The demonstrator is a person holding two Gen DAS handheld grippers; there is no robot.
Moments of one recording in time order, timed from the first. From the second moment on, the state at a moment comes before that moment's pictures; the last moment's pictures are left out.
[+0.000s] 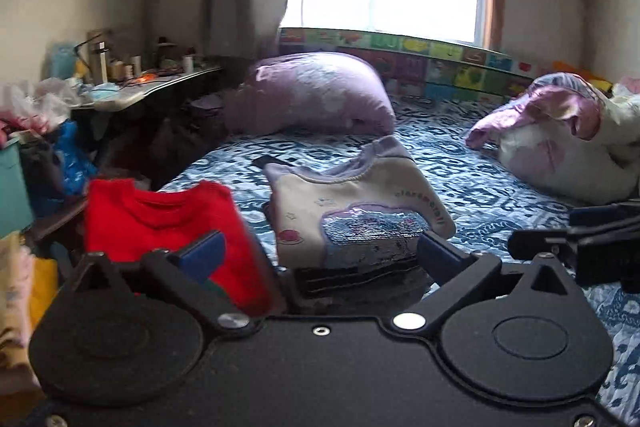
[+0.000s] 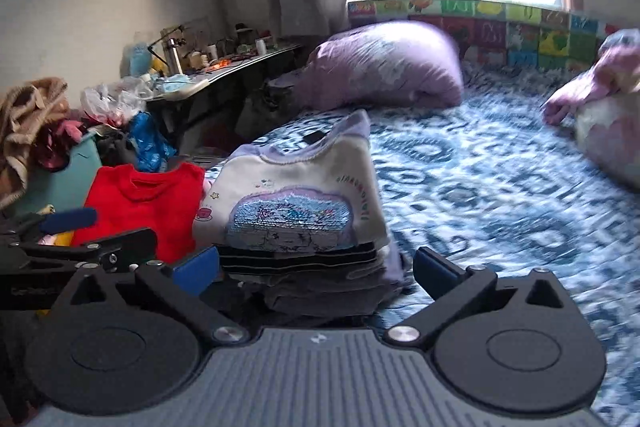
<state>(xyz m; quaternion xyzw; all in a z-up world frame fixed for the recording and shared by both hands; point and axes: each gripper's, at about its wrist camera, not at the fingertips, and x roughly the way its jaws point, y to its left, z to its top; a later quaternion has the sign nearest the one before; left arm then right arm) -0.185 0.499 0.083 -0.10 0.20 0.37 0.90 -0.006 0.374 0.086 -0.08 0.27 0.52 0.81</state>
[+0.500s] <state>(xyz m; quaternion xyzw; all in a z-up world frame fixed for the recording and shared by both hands) -0.214 0.470 0.108 -0.12 0.21 0.38 0.89 -0.045 0.344 0.104 -0.12 0.28 0.47 0.83</state>
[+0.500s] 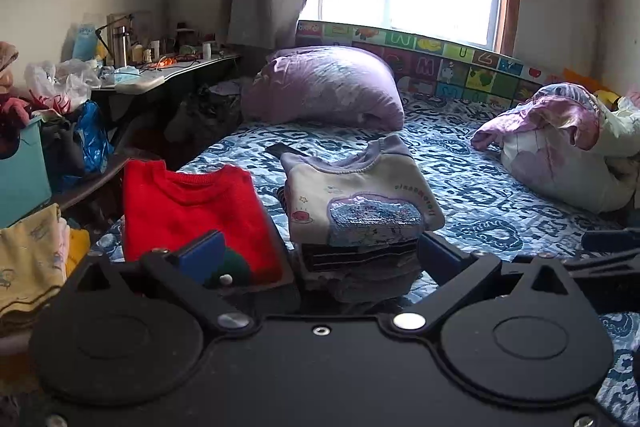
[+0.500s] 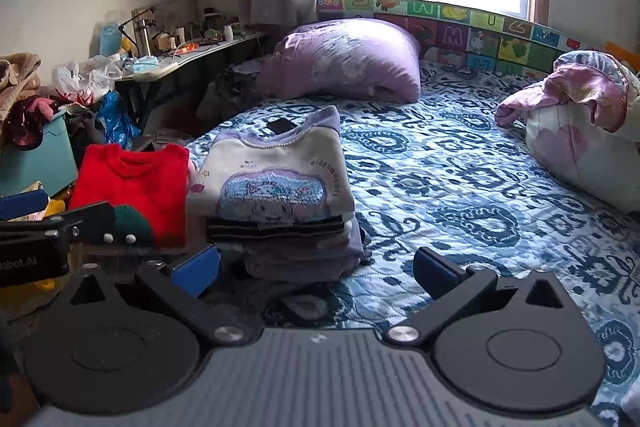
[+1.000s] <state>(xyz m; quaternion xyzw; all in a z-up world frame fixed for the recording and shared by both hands) -0.196 0.479 0.105 -0.08 0.24 0.42 0.88 -0.037 0.363 0.101 -0.14 0.30 0.46 0.83</state>
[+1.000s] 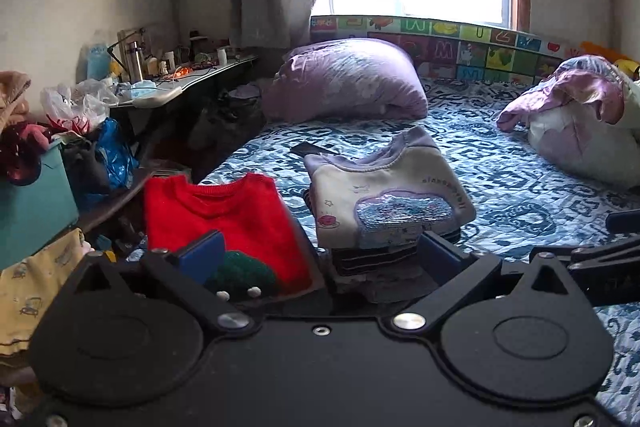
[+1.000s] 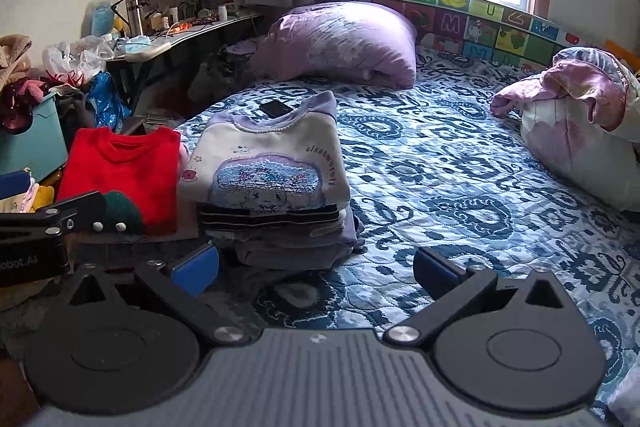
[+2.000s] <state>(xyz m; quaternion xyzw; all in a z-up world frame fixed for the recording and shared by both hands) -0.179 0.495 0.097 -0.09 0.25 0.41 0.87 -0.022 0.395 0.083 -0.16 0.31 0.46 0.82</state>
